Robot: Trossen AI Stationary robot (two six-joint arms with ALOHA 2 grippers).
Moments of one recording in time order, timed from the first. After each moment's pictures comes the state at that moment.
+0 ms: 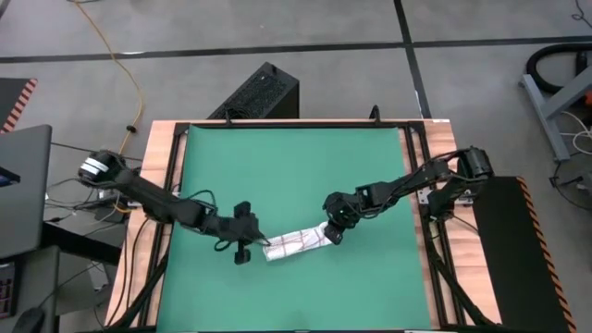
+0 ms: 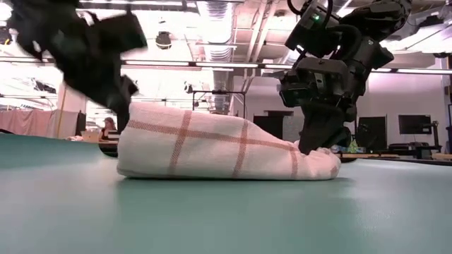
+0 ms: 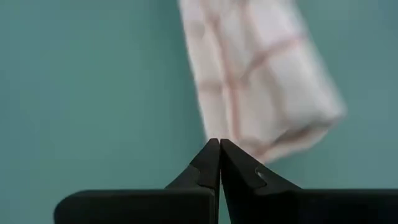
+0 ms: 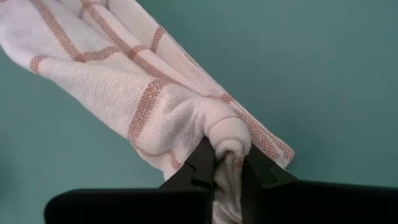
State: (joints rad) left arm -0.36 1.37 0.60 0.02 -0.21 -0.40; right arm 0.08 1.68 0.76 -0.14 -0.07 0.67
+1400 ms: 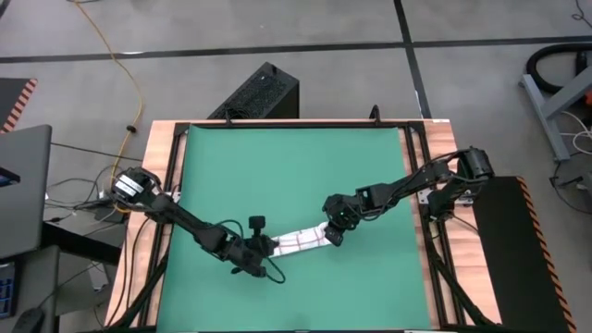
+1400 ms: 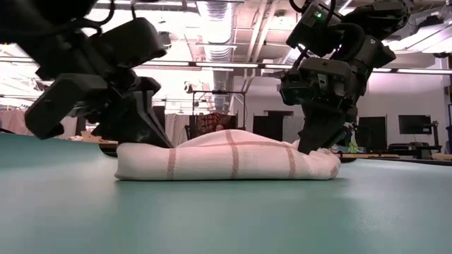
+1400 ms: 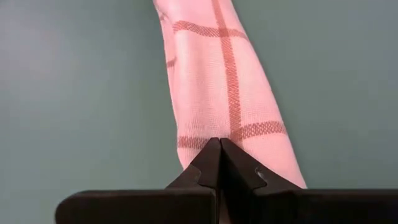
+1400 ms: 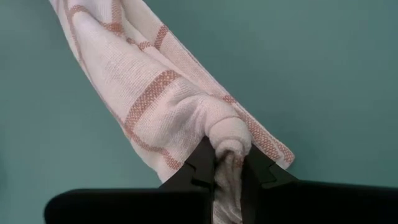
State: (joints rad) left arm -0.50 1.75 0.79 0.03 -0.55 -0.26; right arm 0.11 1.68 0.76 -0.14 -0.05 0.64
